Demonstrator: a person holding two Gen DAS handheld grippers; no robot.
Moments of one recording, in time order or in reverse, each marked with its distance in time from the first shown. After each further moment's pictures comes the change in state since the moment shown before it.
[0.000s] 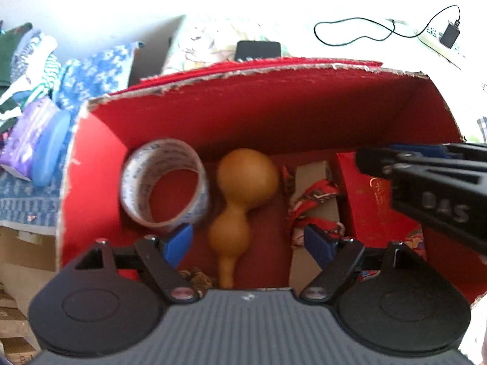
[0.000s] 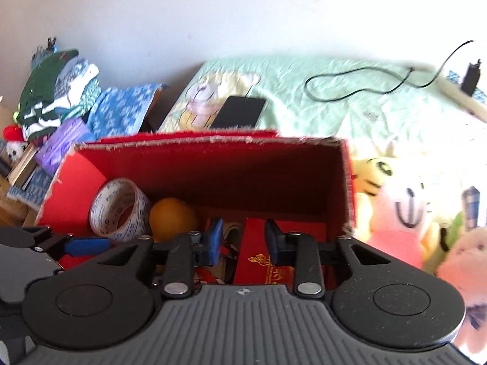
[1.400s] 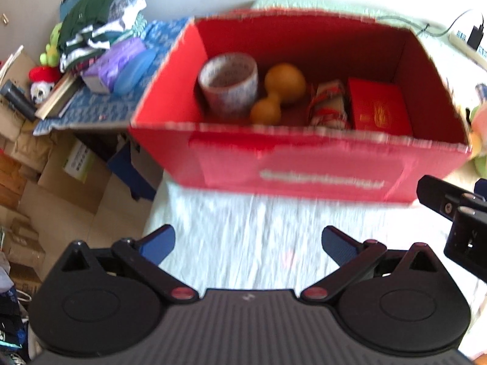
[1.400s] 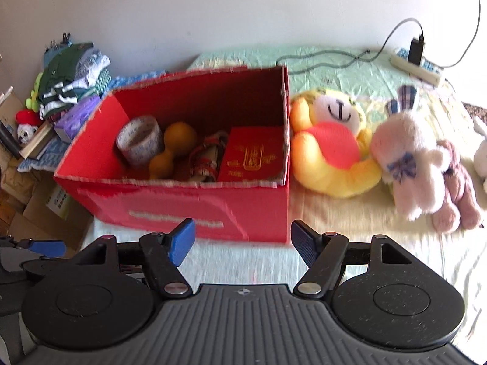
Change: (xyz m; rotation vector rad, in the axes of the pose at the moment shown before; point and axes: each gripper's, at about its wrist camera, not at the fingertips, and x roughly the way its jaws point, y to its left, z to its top) left arm -0.051 -0.054 -0.131 -0.199 0.013 0.202; right arm -0.096 -0.009 -0.116 0.014 -0.006 -0.035
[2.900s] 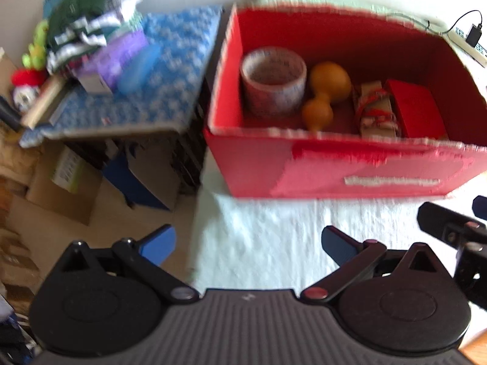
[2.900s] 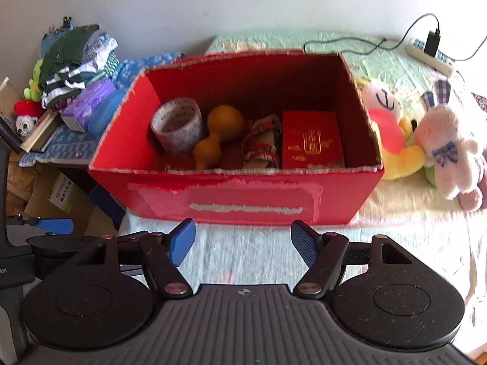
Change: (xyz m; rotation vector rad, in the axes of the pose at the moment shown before) left arm 0.016 0.091 0.023 0.080 -0.016 -0.073; right arm 0.001 0.087 0.010 0.020 0.043 -0.030
